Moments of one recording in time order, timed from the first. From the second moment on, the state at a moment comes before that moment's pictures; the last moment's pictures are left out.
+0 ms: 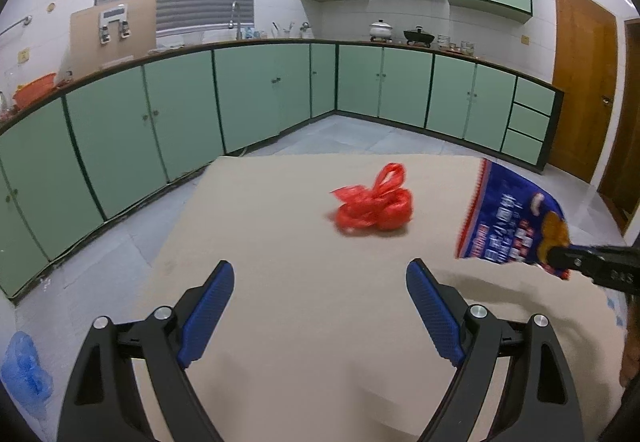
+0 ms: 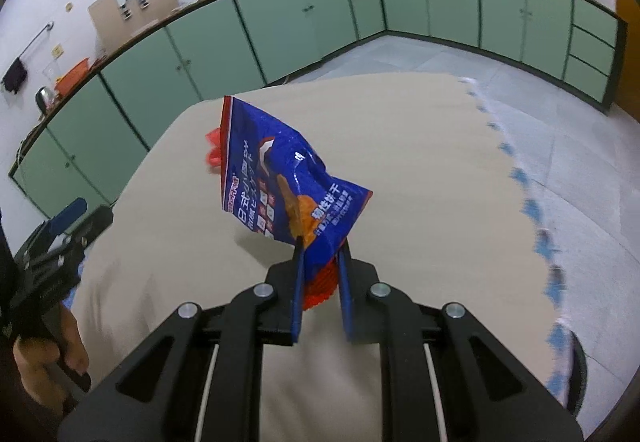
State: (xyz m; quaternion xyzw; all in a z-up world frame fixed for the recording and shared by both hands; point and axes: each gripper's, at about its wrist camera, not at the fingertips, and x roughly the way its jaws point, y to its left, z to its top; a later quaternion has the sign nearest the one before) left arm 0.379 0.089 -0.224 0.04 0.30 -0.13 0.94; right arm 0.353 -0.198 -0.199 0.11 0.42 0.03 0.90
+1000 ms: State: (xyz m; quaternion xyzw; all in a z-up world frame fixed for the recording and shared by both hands) left arm 0.482 -0.031 -0.263 0.08 0.35 -0.13 0.93; right arm 0.465 -0.324 -0.223 0.16 0.40 0.04 0.90
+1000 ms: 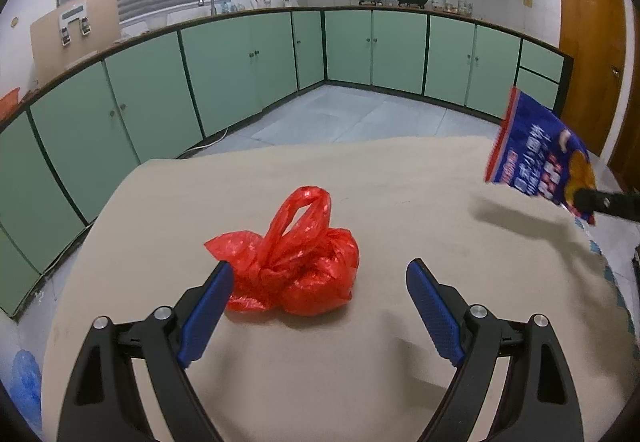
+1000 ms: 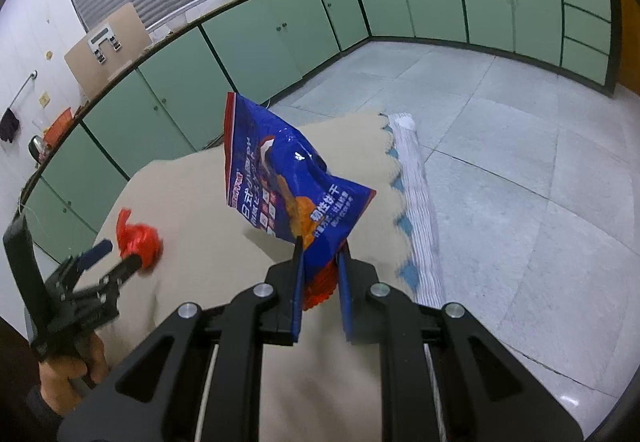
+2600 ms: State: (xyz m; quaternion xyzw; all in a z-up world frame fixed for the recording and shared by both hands) left arm 0.244 -0.253 -0.173 0.06 0.35 -0.44 0.82; right arm 0.133 -0.465 -0.263 0.27 0.45 -0.12 0.84
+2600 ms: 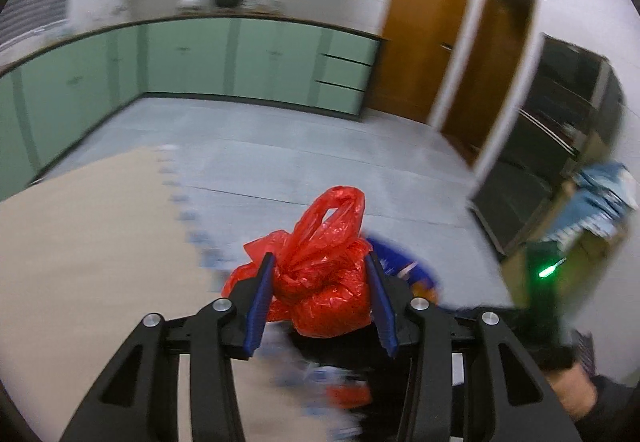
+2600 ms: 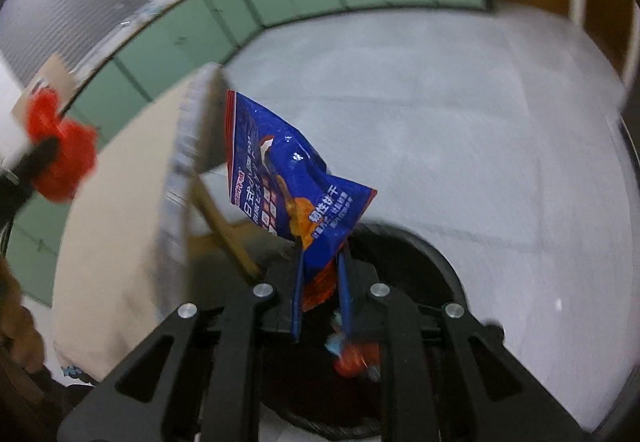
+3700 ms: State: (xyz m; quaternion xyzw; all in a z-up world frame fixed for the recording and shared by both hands) left arm 0.163 -0.303 -0.278 0.10 0.46 -0.42 0.78; right arm 0.064 -0.490 -0.331 0.31 0.52 -0.19 0.77
